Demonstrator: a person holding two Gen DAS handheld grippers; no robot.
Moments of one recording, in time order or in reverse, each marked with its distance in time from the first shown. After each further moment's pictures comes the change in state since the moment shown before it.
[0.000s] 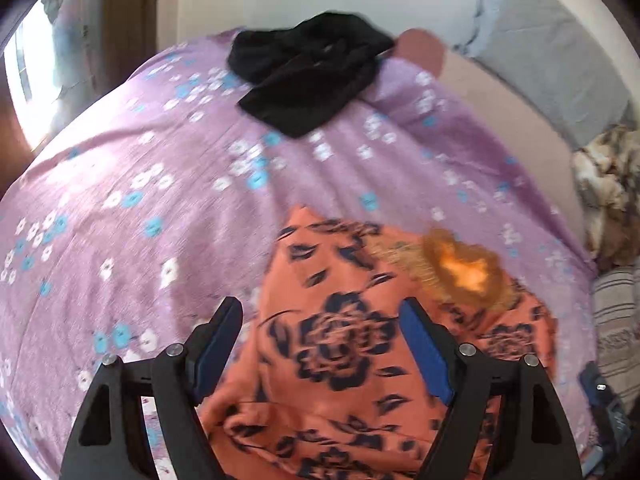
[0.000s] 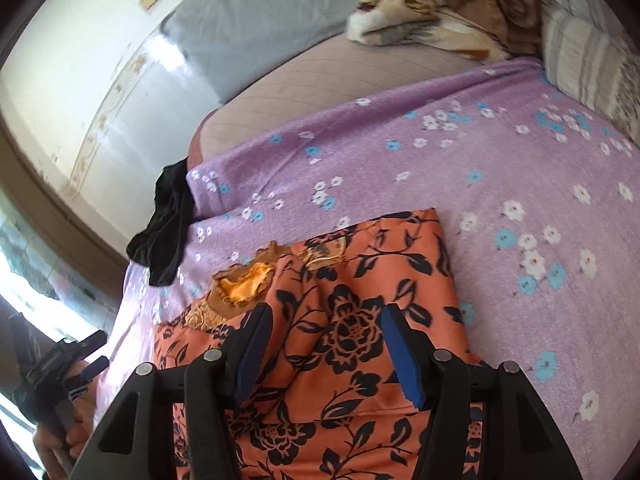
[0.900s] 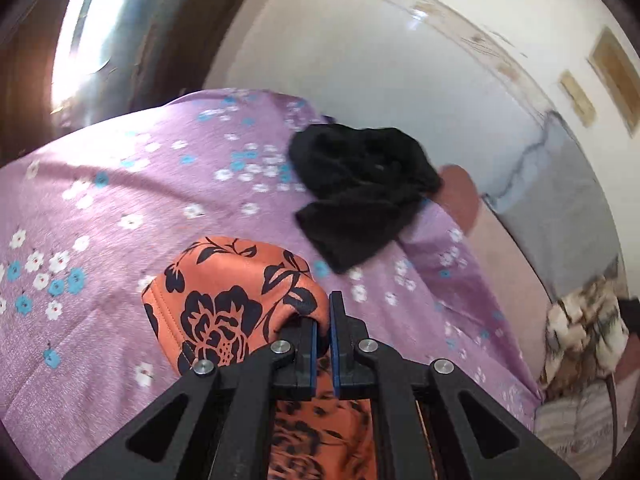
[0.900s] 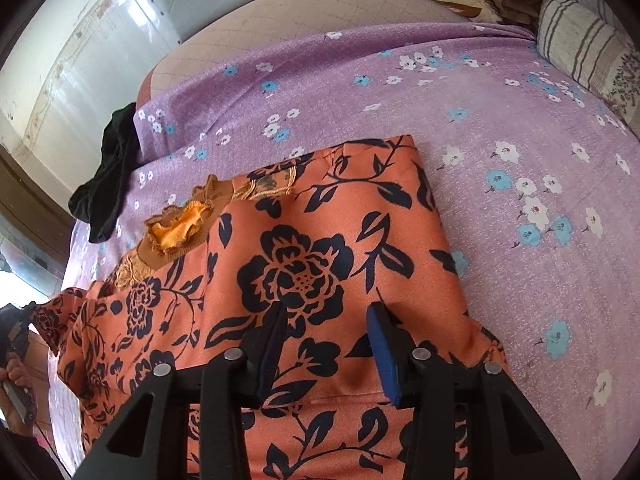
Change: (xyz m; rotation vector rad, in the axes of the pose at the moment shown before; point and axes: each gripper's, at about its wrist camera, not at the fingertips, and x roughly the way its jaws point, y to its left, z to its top) left arm -0.061 0.090 0.070 -0.248 -0.300 -0.246; right arm 0.050 -0.025 -0.027 0.029 0.144 -0.177
